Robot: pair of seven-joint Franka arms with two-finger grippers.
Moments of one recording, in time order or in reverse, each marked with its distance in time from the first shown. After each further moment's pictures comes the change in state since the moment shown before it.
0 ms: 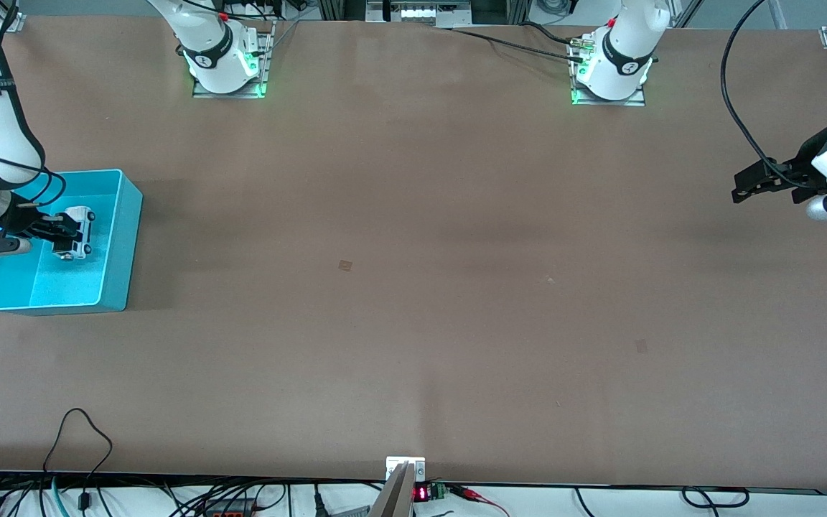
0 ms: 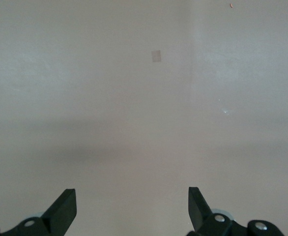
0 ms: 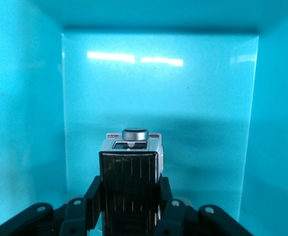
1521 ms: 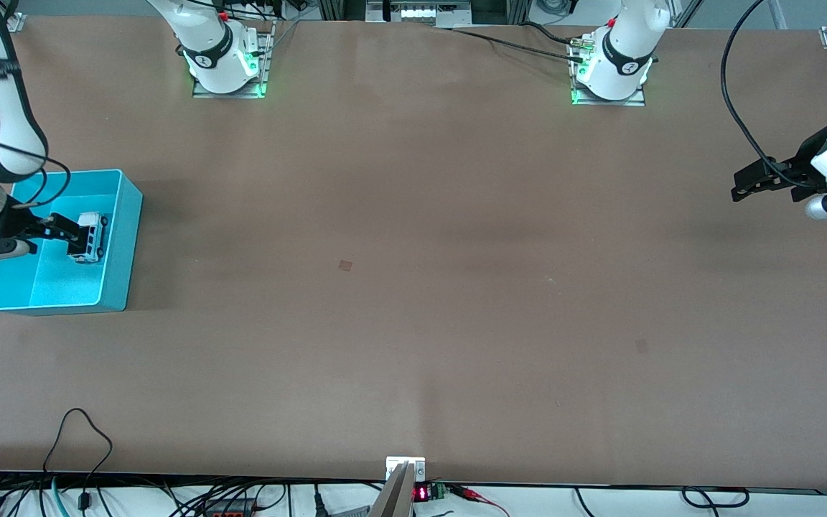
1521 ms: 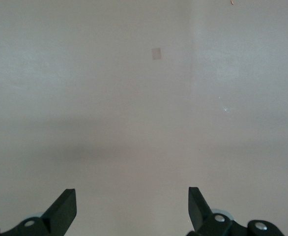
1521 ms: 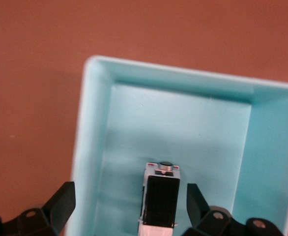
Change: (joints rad) left arm 0.000 0.000 0.000 0.000 0.000 -0.007 0.000; right arm 0.095 -0.142 0.017 0.043 -0.013 -0.092 -0.012
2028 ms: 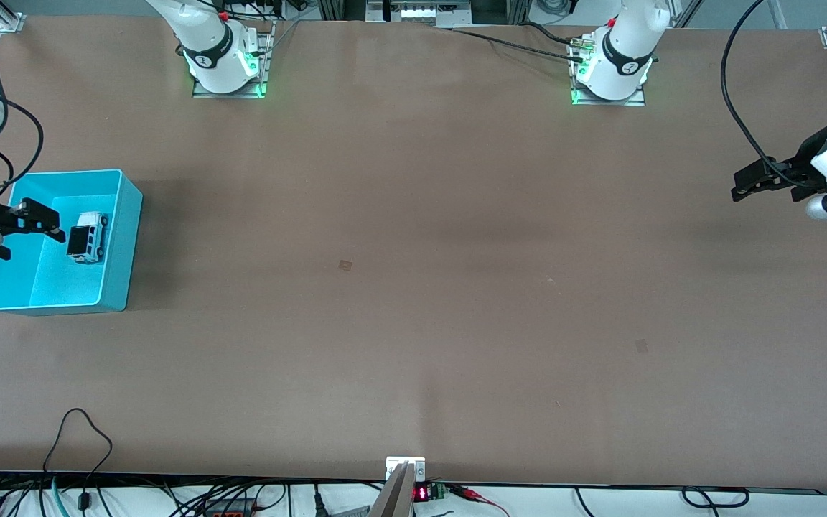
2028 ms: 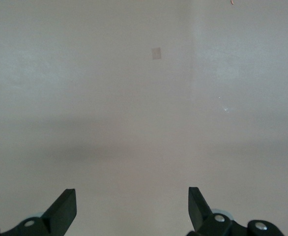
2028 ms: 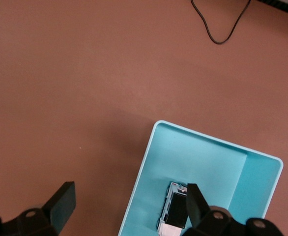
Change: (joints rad) left arm 0.000 0.000 0.000 0.000 0.000 -0.001 0.000; right arm 0.133 -0.060 0.002 0.251 0.000 -0.295 -0.002
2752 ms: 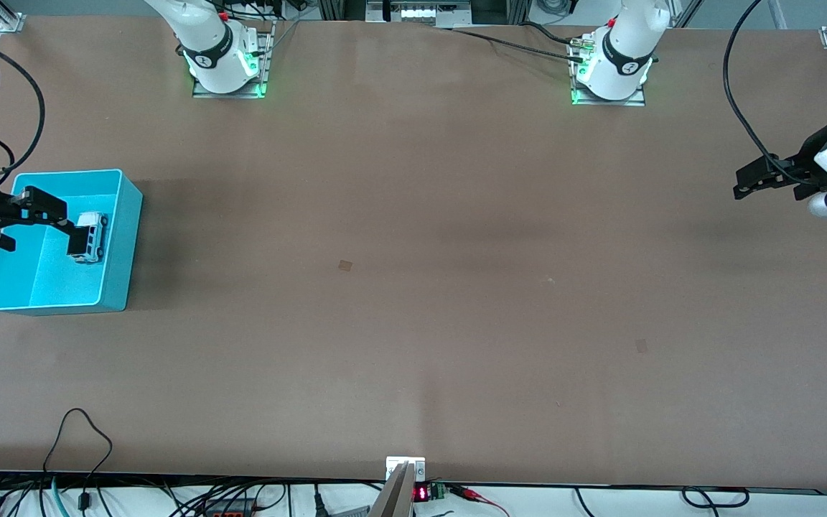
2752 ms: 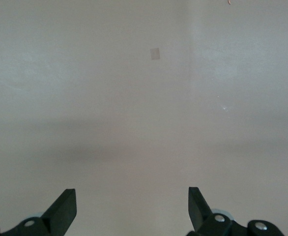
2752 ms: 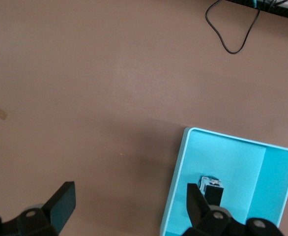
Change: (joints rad) left arm 0.000 0.000 0.000 0.015 0.000 -0.014 0.017; right arm 0.116 -0.010 0.004 0.184 0.001 -0.224 0.274
